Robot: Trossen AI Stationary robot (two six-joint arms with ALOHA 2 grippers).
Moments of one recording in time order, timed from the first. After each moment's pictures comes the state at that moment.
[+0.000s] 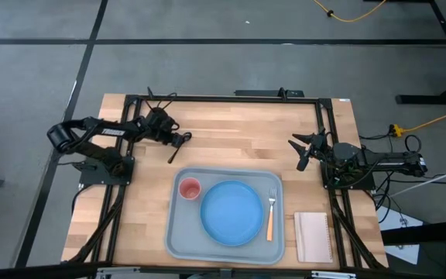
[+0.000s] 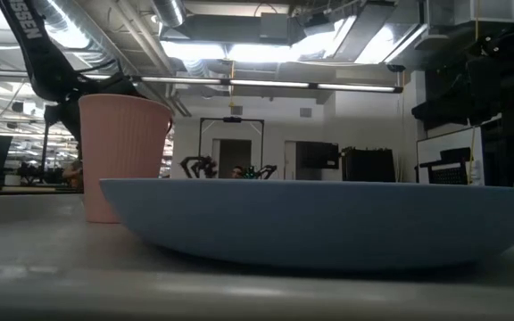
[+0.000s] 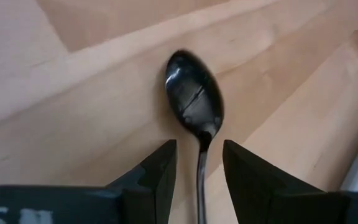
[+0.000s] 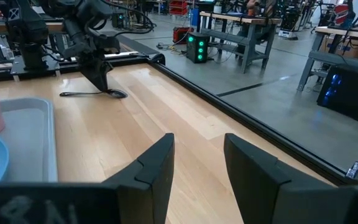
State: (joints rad) left arm 0.75 1.36 0.32 0.22 0.36 -0.54; right arm 0.03 0.08 0.07 -0.15 0.60 0.06
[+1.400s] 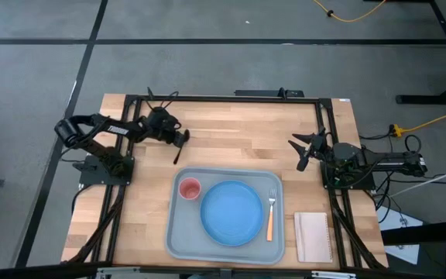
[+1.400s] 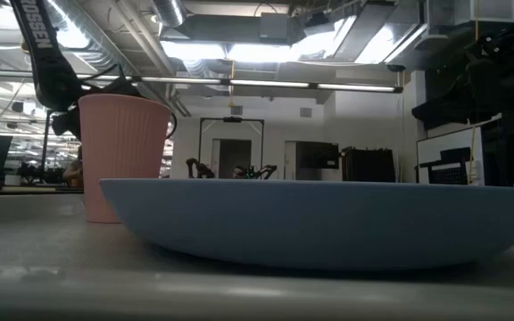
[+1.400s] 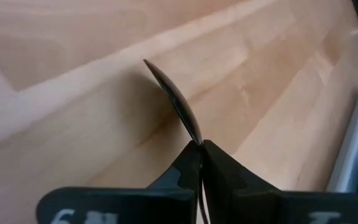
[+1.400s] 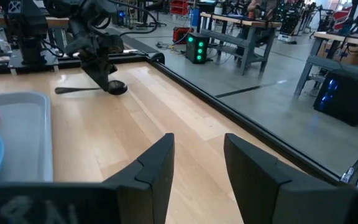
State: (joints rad) left arm 0.75 1.46 0.32 0.39 0.43 -0.55; right arm 0.03 0.08 0.07 -0.15 0.60 0.02
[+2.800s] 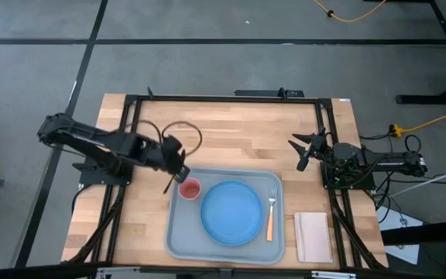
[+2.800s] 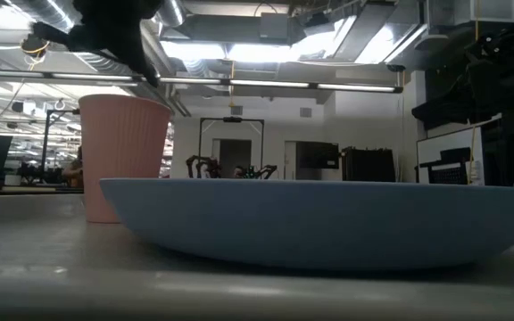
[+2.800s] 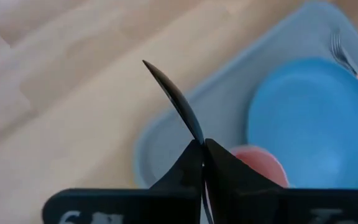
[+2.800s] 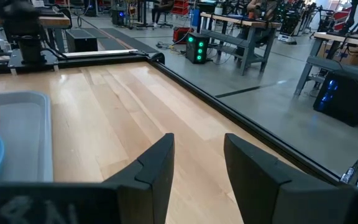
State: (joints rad) left arm -0.22 1.21 1.09 -0.93 -0.33 -1.08; right arm 0.03 0.08 0.07 -0.15 0.60 0.02
